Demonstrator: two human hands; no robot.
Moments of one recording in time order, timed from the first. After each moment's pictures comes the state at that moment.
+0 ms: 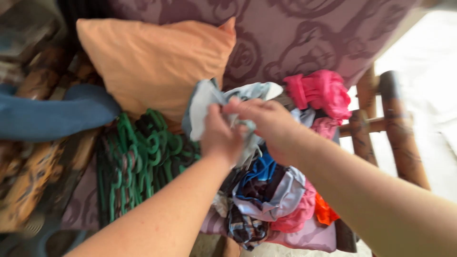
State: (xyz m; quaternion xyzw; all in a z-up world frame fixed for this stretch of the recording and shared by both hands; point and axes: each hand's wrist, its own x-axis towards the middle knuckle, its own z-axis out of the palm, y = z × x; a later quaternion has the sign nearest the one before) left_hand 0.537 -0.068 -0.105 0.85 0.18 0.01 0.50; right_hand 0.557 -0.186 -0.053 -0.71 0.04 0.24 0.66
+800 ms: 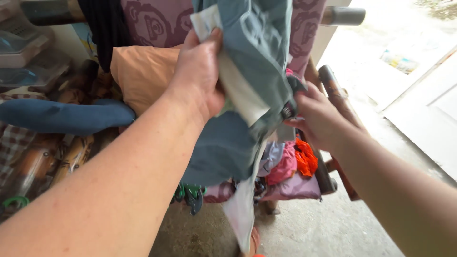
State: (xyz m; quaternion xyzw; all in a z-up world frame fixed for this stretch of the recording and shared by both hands) left_hand 0.417 -0.016 0.069 0.37 -0.12 -0.03 0.92; right_hand 0.381 -0.251 -0.002 -0.72 0.06 0.02 0.69
